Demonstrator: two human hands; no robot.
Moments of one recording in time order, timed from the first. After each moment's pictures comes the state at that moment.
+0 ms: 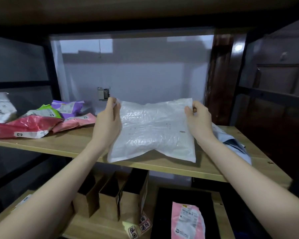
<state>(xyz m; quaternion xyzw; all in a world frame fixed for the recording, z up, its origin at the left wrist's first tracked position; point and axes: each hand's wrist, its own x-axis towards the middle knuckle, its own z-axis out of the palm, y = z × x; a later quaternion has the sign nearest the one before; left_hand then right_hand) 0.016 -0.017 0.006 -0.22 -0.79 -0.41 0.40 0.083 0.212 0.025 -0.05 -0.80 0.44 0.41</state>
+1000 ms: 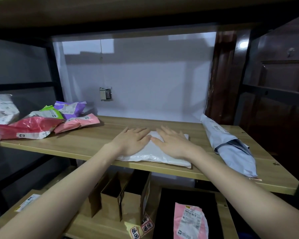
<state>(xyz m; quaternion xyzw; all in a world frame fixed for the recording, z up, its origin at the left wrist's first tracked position) 0.008 0.018 -0.020 -0.31 -0.95 -0.07 0.07 0.063 0.184 -0.016 0.06 -0.99 0.11 0.05</state>
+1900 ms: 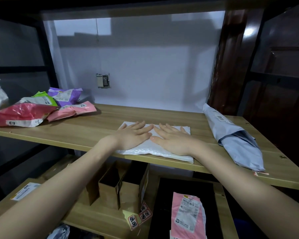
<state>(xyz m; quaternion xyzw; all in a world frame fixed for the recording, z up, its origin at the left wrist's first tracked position) 0.001 0.015 -0.039 -0.31 -0.95 -0.08 -0.03 0.060 0.193 -0.032 0.08 -0.99 0.08 -0.04</state>
